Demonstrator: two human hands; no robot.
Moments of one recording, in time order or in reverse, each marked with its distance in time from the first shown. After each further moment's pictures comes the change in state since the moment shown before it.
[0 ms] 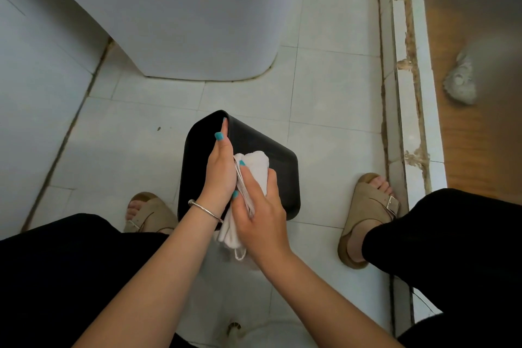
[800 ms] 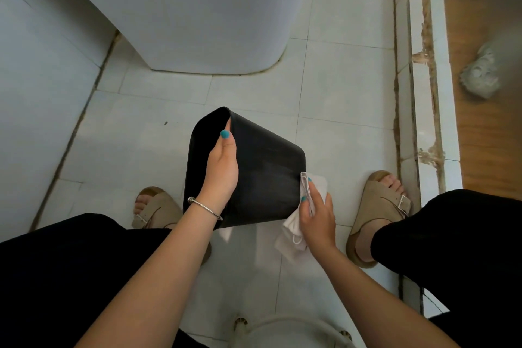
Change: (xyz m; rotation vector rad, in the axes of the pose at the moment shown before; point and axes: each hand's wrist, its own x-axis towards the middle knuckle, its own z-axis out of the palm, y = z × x) left_hand 0.001 -0.006 -0.012 0.001 -0.021 0.035; right_hand -0.004 0.148 -0.016 -0.124 0.031 0.504
